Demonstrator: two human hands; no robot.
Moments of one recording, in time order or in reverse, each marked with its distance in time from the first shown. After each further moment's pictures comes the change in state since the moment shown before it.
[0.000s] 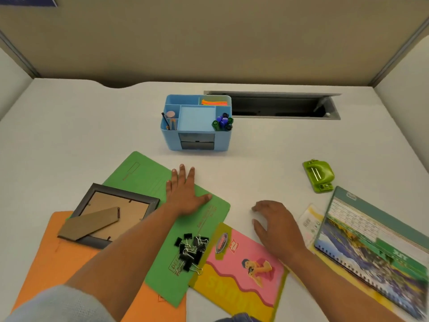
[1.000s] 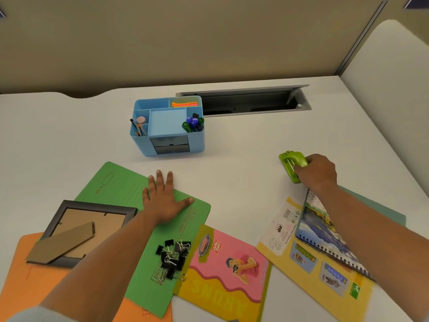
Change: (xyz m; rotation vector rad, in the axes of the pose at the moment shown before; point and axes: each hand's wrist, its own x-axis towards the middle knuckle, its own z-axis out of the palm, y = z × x) left_hand 0.002 0.002 0.003 0.079 -0.053 -0.025; right_hand 0.080 0.101 -0.107 0.060 0.177 0.755
